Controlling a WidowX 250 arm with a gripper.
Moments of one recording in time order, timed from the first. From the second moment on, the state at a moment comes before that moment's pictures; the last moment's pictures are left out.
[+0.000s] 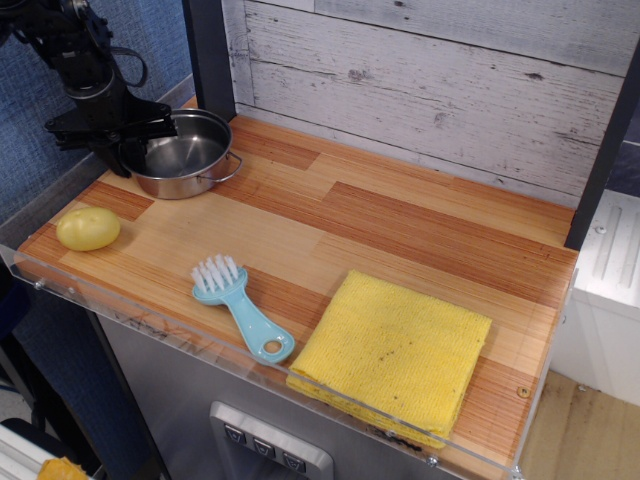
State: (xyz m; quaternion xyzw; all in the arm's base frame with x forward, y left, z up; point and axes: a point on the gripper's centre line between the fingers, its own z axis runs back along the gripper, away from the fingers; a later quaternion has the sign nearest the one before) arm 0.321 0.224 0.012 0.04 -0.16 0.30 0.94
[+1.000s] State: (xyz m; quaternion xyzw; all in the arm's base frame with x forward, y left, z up) arm 0.316 0.215 0.049 0.04 -0.17 0.31 0.94
